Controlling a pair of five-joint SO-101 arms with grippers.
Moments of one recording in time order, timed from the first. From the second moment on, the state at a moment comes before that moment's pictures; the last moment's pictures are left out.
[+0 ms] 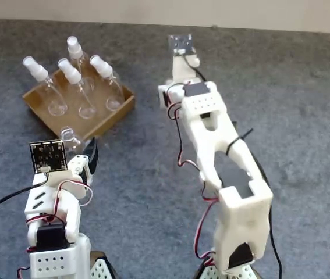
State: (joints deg) left arm -13.1 -104.0 92.7 41.5 3.8; right arm -21.5 20.0 -10.6 50.1 -3.9
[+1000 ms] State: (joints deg) left arm 12.2 -104.0 92.7 41.5 3.8; right arm -21.0 -23.0 -10.7 88.1 12.5
